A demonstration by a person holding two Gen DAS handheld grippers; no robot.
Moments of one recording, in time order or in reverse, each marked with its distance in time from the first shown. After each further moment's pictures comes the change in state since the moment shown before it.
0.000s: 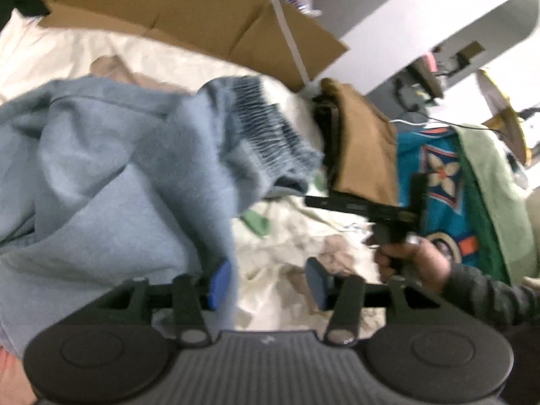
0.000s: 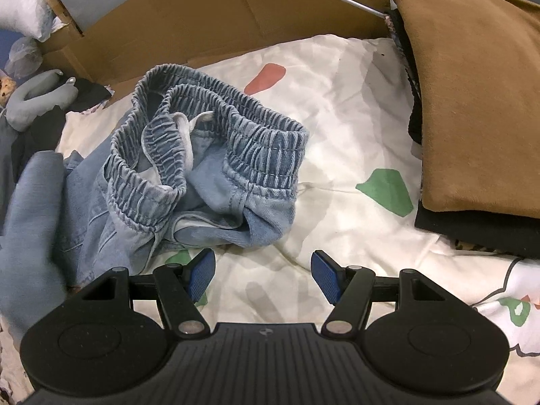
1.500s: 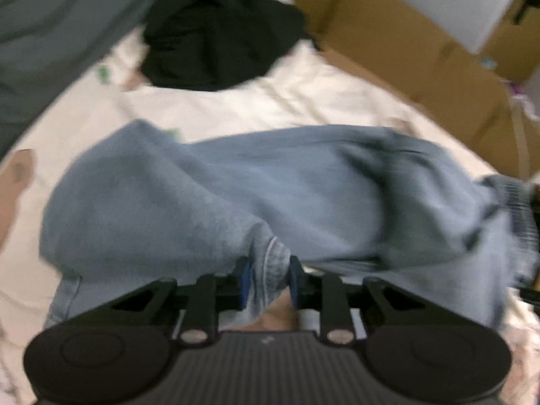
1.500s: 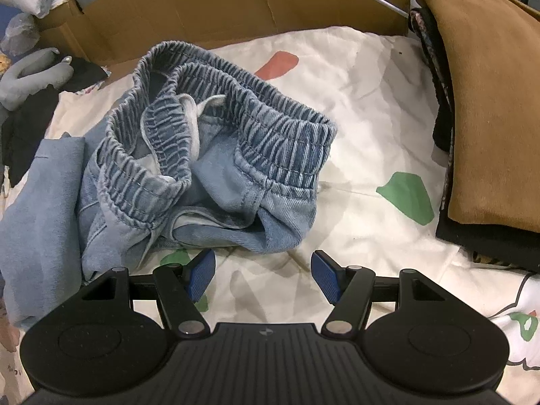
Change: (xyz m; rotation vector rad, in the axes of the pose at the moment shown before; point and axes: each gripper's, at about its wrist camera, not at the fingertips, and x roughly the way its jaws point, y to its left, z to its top) left arm -0.102 0.165 -0.040 -0.320 -0.235 0.610; right arm 0.021 0.019 0.004 -0.057 0.029 -0.044
